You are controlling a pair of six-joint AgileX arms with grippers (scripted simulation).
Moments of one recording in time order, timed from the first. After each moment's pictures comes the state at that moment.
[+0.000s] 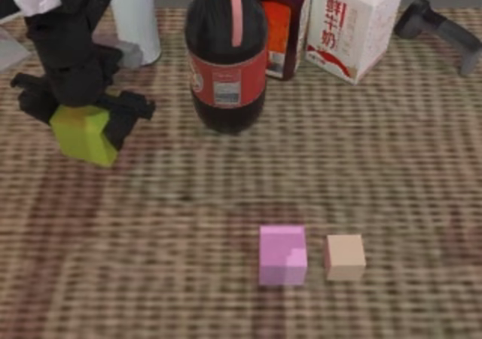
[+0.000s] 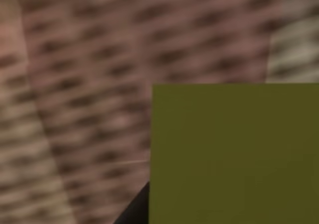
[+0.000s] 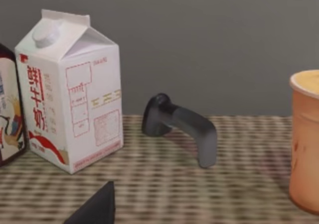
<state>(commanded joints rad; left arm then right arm) -0.24 2.09 1.67 -1.15 0.00 0.10 0.01 0.00 0.00 0.00 0.00 0.00</state>
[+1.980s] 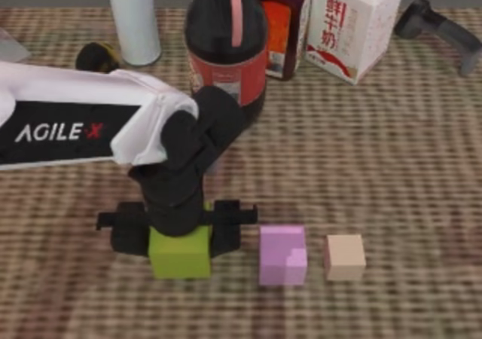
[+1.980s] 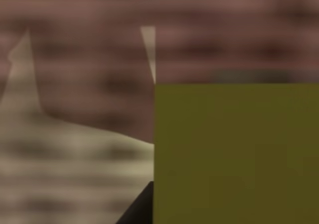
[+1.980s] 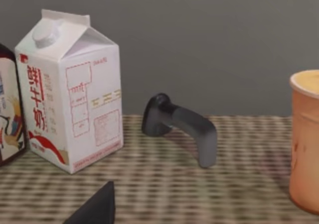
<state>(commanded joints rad) -0.66 1.90 1.15 -0.81 0.00 -0.65 0.01 0.00 0.00 0.00 0.00 0.00</state>
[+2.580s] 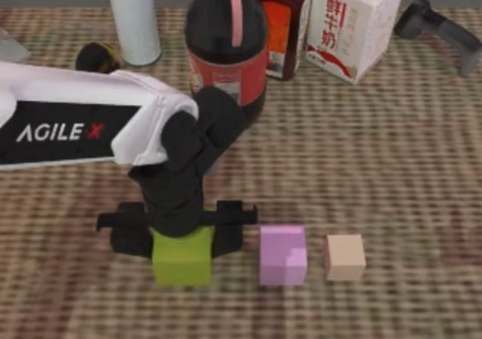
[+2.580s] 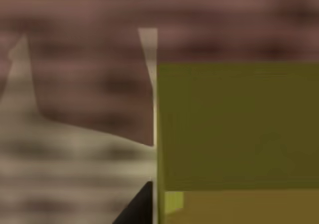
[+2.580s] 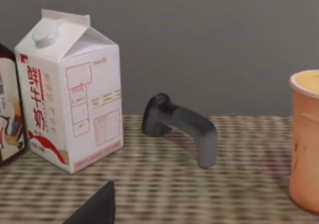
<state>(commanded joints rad) -0.66 1.90 1.15 -0.81 0.00 -0.65 0.01 0.00 0.00 0.00 0.00 0.00</state>
